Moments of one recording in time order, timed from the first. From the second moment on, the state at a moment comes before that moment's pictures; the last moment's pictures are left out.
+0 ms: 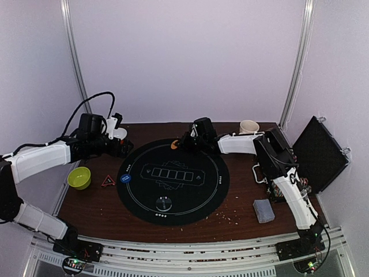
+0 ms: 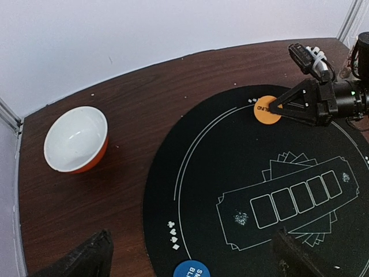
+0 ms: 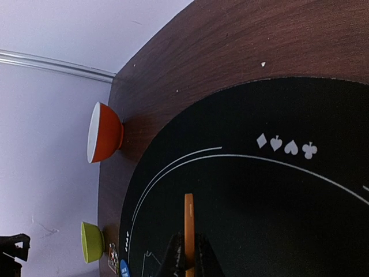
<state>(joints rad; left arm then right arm) -0.37 1.32 0.89 -0.15 0.03 0.01 0.63 2.52 1.95 0.09 -0.31 0.97</state>
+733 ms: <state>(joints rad) -0.36 1.32 0.89 -0.13 -0.01 0.03 0.63 2.56 2.01 -0.06 -0.17 0.99</state>
